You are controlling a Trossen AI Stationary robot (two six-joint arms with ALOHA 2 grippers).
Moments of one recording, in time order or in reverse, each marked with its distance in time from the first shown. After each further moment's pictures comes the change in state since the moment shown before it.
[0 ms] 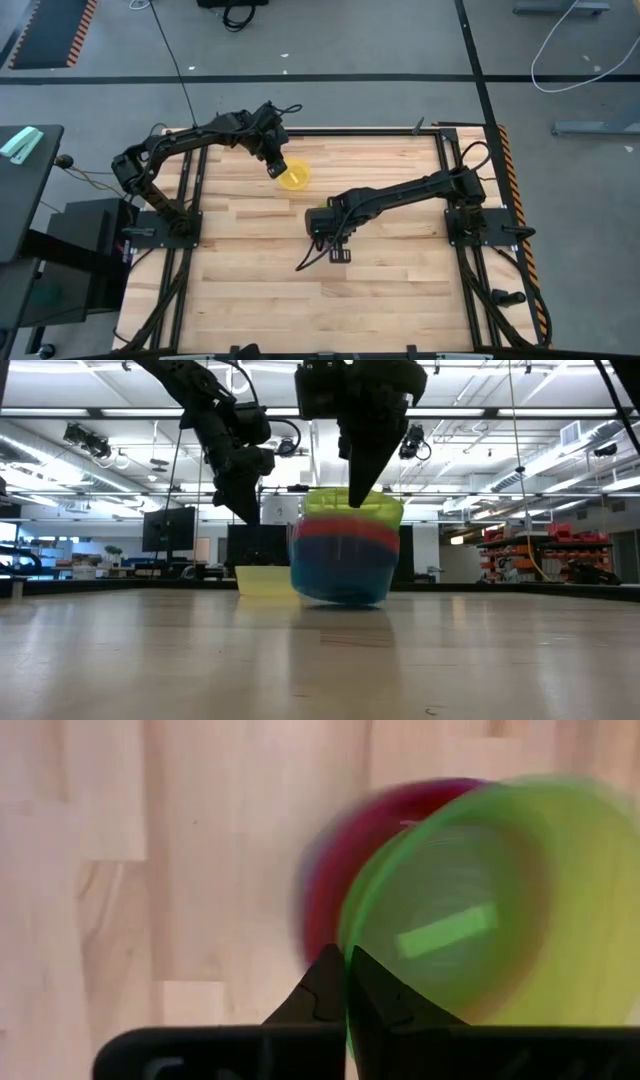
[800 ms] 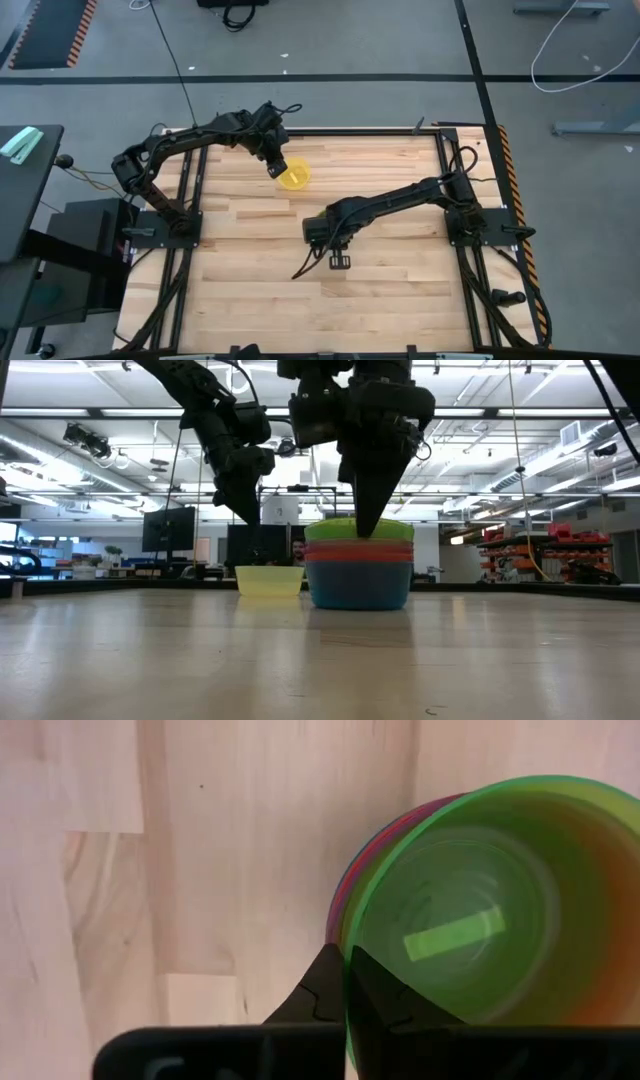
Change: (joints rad) left arm 0.000 0.000 0.001 0.003 0.000 -0.003; right arm 0.014 0.087 0.003 -0.008 -0.014 0.008
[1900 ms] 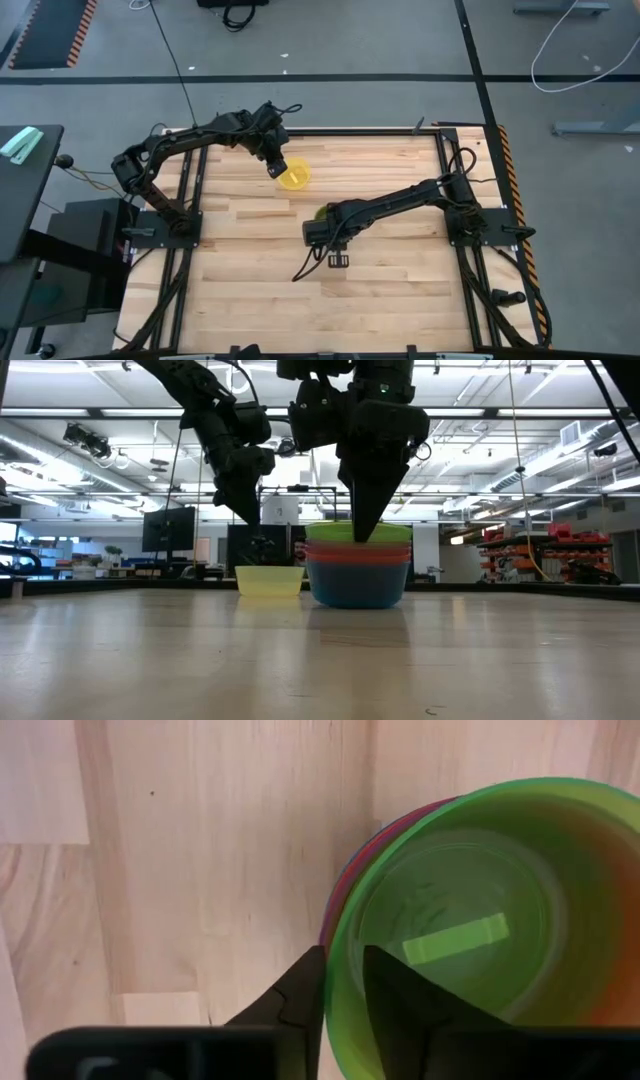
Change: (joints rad) left arm -0.001 0.000 0.000 0.000 0.000 0.002; right arm 0.014 0.002 -0.006 0.006 0.096 0.027
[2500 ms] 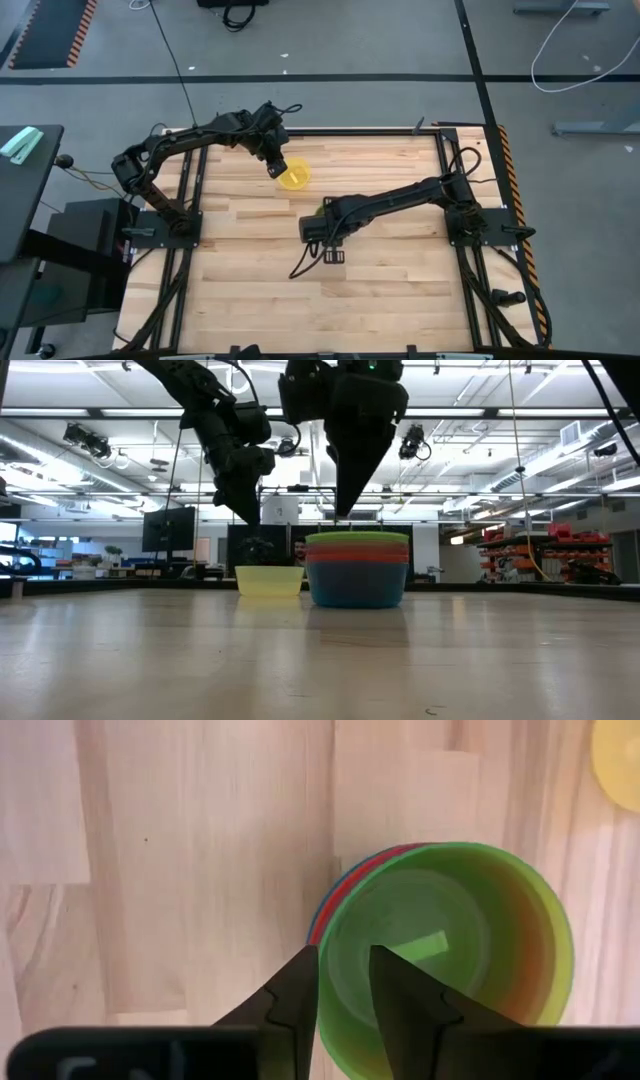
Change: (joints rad) left arm 0.000 0.000 0.000 0.000 0.000 -0.001; right arm 0.001 0.000 0.107 -0.058 0.062 -0.003
